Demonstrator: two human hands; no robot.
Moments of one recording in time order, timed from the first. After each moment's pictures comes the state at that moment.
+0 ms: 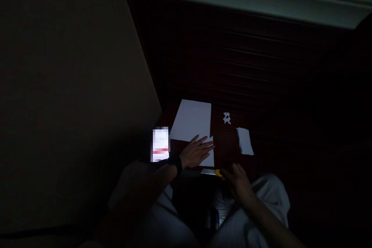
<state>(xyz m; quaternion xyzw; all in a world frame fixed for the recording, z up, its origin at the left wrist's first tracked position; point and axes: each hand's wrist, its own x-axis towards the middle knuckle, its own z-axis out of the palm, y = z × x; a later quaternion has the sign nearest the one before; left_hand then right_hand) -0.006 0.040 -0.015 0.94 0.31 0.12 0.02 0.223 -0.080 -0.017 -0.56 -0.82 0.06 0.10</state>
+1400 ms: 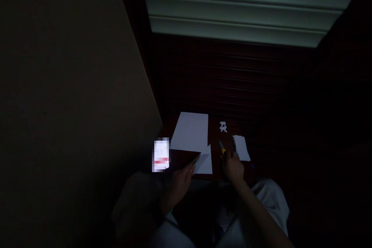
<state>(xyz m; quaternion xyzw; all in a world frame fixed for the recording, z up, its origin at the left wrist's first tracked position) -0.035 -0.042 -0.010 0.71 0.51 0.38 0.29 0.202 -0.011 -0.021 -0.77 -0.64 -0.04 0.08</state>
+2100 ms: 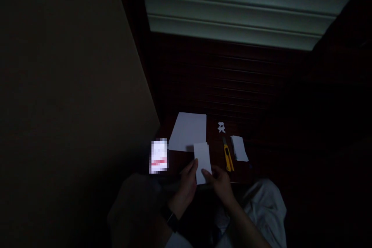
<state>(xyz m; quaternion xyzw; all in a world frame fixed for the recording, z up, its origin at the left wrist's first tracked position) 0.022 -0.041 0.001 0.31 0.41 0.54 0.66 0.146 -0.060 -0.002 -0.60 -0.52 0.41 0.45</state>
